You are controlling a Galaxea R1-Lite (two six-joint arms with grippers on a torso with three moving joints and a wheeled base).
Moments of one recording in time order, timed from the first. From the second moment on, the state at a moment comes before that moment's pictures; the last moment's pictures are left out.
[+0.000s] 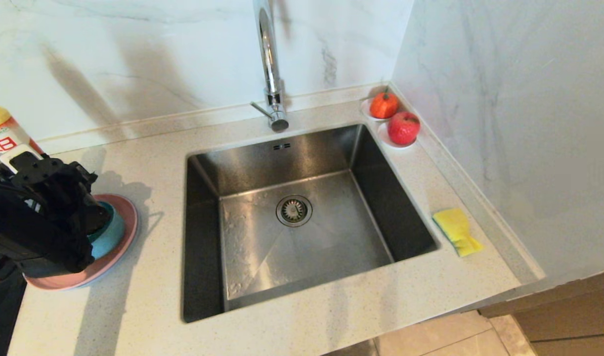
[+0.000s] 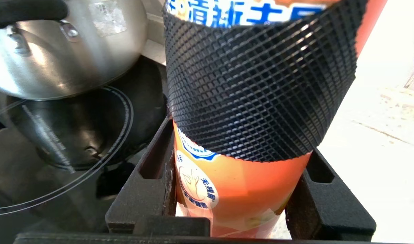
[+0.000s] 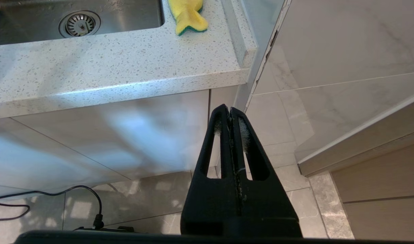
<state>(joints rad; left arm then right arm) 0.23 2.17 -1.01 -1.48 0.76 -0.08 0.00 0.00 0.00 0.00 0.01 -0.01</state>
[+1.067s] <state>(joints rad) 0.23 2.19 -1.17 -1.46 0.76 -0.02 0.00 0.00 0.00 0.00 0.01 -0.01</state>
